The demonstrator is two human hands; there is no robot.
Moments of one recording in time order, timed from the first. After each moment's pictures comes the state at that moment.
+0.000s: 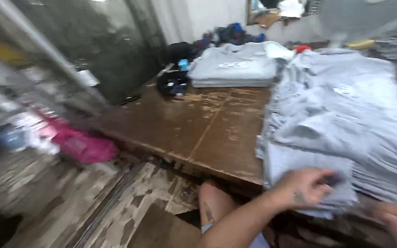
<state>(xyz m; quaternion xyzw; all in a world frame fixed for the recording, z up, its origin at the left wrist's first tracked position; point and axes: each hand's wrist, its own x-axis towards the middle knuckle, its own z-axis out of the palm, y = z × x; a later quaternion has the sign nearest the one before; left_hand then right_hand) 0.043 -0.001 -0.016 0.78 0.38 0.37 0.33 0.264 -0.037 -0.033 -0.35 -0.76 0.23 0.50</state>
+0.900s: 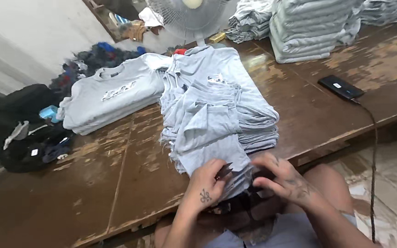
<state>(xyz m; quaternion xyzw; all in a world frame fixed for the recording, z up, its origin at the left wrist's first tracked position) 0.036 0.011 0.007 0.88 0.38 0.22 0.21 0.276 -0.043 -0.039 -0.44 -0.77 0.12 0.45</state>
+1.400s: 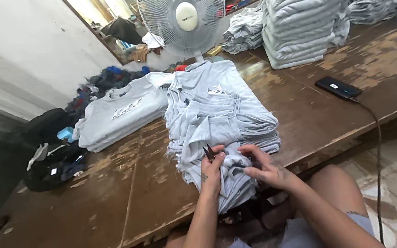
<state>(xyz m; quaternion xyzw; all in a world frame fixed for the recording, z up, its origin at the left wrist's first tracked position) 0.076 0.042 -0.018 0.51 0.41 0.53 0.53 0.256 -0.002 -0.042 -0.37 -0.71 0.31 0.52</state>
